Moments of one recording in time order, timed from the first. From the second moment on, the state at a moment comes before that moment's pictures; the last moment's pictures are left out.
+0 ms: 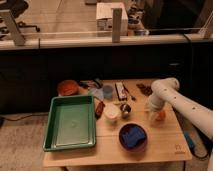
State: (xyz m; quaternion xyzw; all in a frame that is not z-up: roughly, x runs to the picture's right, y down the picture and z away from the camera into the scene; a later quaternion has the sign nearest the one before) arm 0.281 0.144 0.859 -0.32 -0.05 -0.01 0.95
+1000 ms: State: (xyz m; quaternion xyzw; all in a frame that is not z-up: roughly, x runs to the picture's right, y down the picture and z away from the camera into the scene) arm 0.317 0.132 0.840 -0.30 -0.04 0.02 0.95
